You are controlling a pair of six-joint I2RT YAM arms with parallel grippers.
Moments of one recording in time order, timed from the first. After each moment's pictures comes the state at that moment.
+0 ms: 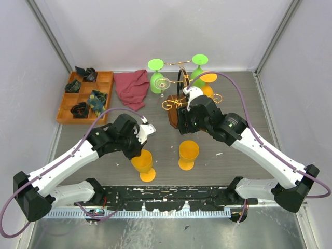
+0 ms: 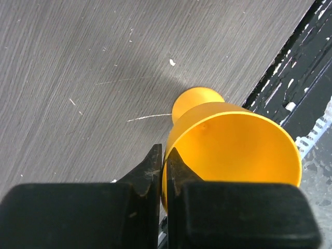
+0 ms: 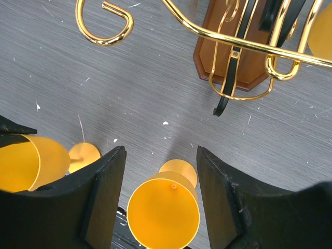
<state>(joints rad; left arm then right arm) -0.80 1.09 0.96 -0.85 0.21 0.15 0.81 1.18 1.28 -0.77 0.18 0.35</state>
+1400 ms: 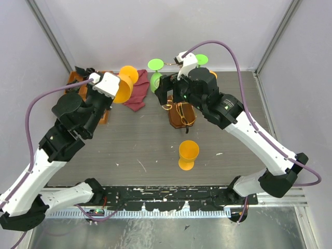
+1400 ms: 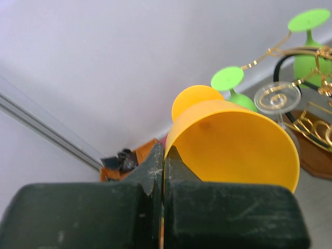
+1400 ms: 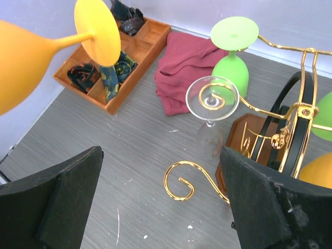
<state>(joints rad) -0.80 0.95 1.38 -0.39 -0.49 0.48 0.81 1.38 1.65 -0.53 0.17 0.24</state>
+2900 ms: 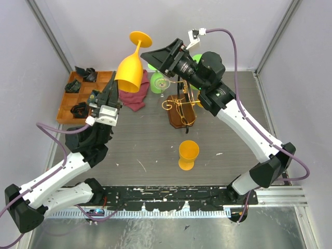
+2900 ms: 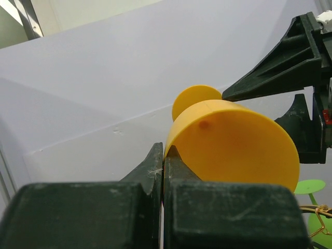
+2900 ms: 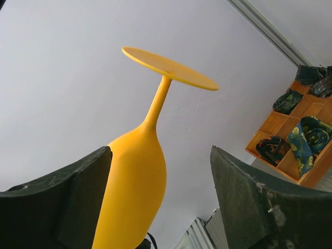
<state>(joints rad) -0.80 0.93 0.81 0.97 -0.21 0.72 0.66 1.50 1.67 0.09 -0.28 1.02</state>
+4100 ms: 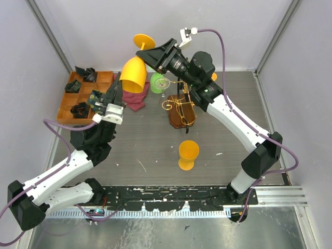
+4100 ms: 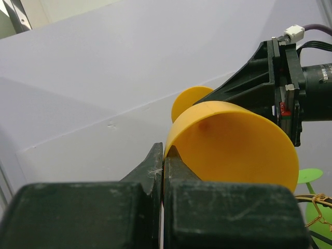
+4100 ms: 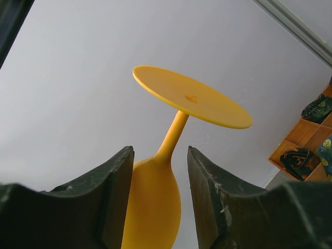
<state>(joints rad) -0.80 0.96 0.80 0.98 -0.21 0.73 0.65 1.63 1.68 0.30 -0.33 1.13</state>
